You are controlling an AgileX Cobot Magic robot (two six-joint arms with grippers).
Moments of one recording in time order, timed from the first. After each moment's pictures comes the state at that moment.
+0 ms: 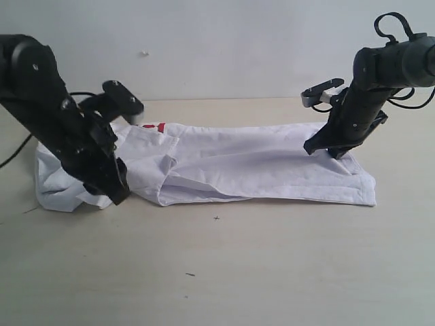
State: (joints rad) left arm -0.43 1.80 -1.18 -0.14 0.73 0.60; right arm -0.02 2.32 -1.69 -0.02 0.76 -0.28
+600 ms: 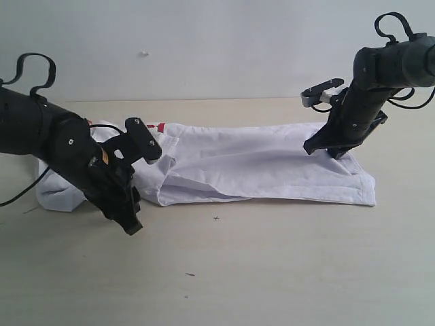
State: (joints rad) left arm -0.49 1.93 -1.05 0.08 0.38 0.47; right arm -0.02 2.32 -1.69 -0.01 0.77 -0.29
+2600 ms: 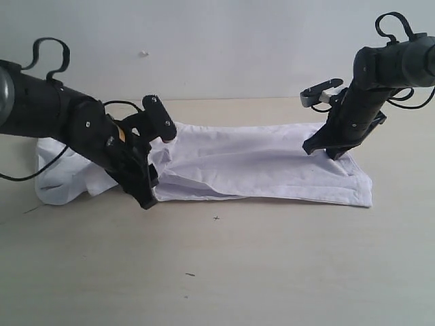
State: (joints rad) left arm -0.50 1.98 -1.17 0.07 0.32 0.57; right arm -0.02 2.32 -1.69 0.01 0.77 -0.30
